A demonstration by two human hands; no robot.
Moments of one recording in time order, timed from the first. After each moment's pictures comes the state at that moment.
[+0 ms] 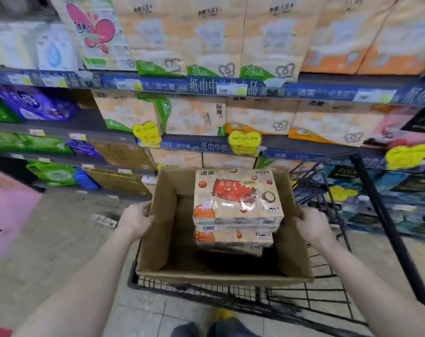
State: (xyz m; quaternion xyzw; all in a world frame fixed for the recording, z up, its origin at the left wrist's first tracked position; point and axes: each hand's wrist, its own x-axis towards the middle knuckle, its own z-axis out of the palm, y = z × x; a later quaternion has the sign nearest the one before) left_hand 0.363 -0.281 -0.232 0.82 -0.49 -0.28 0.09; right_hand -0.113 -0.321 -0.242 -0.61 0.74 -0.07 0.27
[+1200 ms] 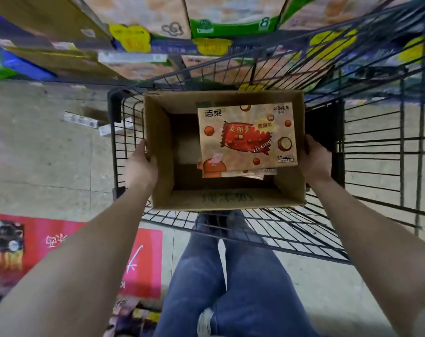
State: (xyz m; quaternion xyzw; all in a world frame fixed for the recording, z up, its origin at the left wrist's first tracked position) left_hand 0.340 -0.270 -0.435 0.87 -0.40 -0.29 0.02; right_hand -0.074 -0.301 -0.478 -0.51 0.78 -0.07 0.35
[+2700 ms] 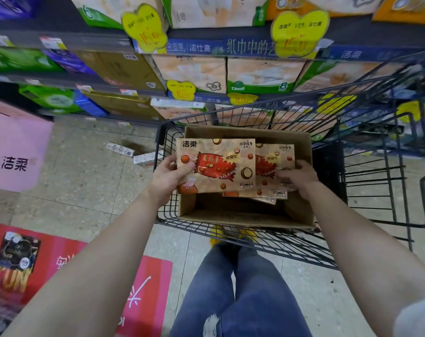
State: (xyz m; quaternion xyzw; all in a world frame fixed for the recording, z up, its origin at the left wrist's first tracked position) left_hand 0.363 -0.260 -0.328 0.70 -0.18 -0.60 0.33; right_hand 0.009 -0.320 -0.408 -0.30 0.76 -0.14 0.55
